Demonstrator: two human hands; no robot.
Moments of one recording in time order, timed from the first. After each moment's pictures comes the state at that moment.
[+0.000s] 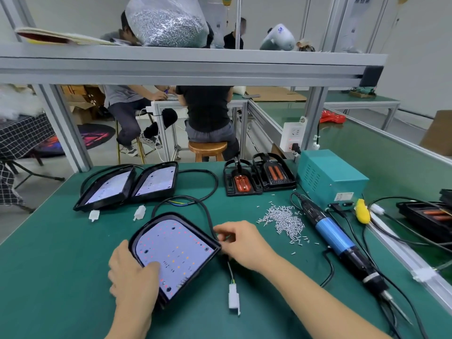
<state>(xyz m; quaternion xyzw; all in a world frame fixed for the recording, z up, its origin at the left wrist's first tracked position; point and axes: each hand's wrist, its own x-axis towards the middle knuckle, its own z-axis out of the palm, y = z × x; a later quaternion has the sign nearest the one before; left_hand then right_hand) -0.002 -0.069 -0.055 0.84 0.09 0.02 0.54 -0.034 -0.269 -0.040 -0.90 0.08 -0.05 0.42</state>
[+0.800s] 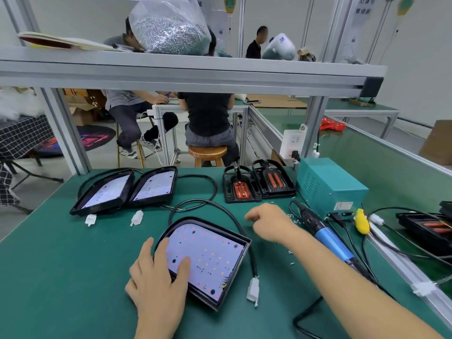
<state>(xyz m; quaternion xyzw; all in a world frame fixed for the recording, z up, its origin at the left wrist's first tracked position) -0.025 -0.104 -0.057 0.92 -0.02 0.07 0.38 -0.017 -0.339 -0.002 -0.96 0.17 0.03 0.23</state>
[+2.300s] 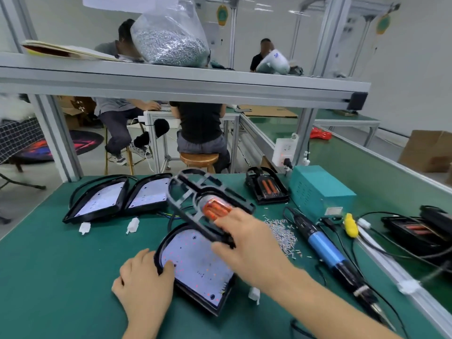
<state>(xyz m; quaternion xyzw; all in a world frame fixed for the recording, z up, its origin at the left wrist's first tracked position) 0.003 -0.092 -0.050 0.95 0.01 0.04 0.31 -0.071 -0.254 0.028 -0.95 -0.03 -0.24 0.21</state>
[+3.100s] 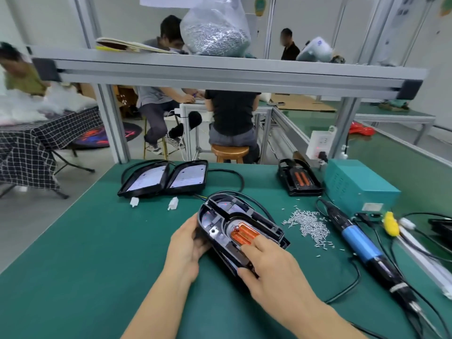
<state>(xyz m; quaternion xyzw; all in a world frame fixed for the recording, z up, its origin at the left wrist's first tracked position) 0.012 -0.091 -0.033 0.53 0.06 -0.16 0.83 -0.112 -0.219 -0.016 -0.98 -0.03 -0.16 0.13</state>
